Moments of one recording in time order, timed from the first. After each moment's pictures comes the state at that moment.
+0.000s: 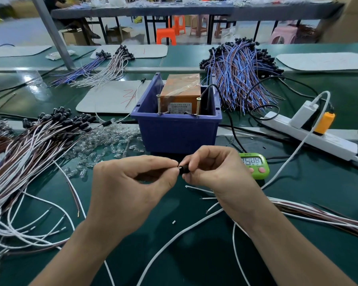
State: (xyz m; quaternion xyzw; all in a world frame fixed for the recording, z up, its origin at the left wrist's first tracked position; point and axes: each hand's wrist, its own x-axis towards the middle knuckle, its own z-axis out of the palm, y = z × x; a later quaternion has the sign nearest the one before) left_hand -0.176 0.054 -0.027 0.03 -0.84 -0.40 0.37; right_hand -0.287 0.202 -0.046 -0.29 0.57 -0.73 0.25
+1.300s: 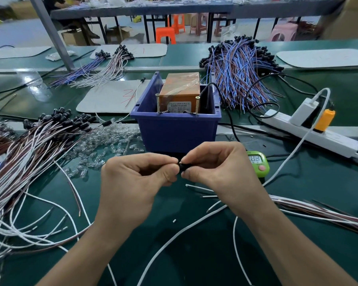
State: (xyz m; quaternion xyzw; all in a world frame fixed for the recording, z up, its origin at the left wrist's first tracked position) left_hand -0.185 0.056 -0.039 0.09 -0.76 -0.56 0.33; right_hand -0.287 0.207 -0.039 -0.29 0.66 -0.68 0.16
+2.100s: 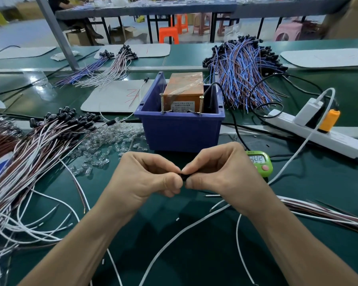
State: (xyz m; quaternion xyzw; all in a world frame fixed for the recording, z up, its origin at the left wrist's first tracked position) left_hand -0.190 0.036 -0.036 0.08 -0.69 -0.72 0.10; right_hand -0.289 0.209 -0.037 -0.34 0.64 -0.65 0.22
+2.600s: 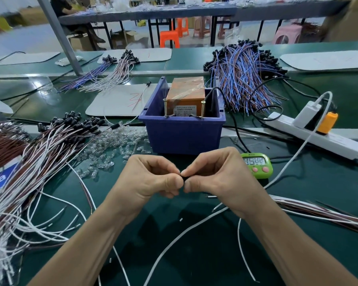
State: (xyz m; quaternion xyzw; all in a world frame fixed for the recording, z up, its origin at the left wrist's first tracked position) left_hand -0.192 0.032 -0.041 0.08 -0.69 -0.72 0.08; right_hand -0.286 0.205 -0.041 -0.35 0.63 -0.66 0.22
